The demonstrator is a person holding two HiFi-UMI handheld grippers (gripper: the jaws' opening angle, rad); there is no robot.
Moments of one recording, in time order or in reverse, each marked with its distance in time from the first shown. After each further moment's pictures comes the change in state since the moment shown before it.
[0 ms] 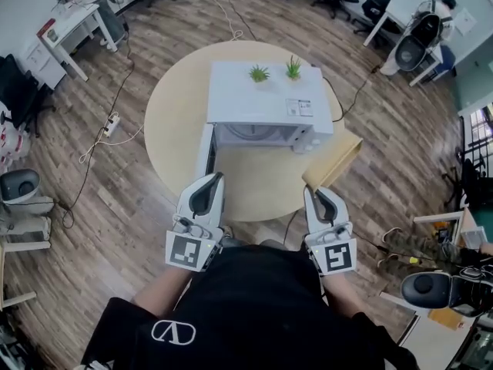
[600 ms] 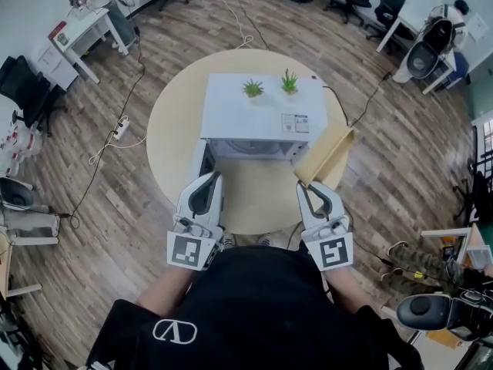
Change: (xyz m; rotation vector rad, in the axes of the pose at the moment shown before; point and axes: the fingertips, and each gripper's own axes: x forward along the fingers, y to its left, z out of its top) left arm 0.064 -0.003 0.000 0.050 0.032 0.109; right arm 0.043 -0.055 -0.006 -0.060 -0.036 0.119
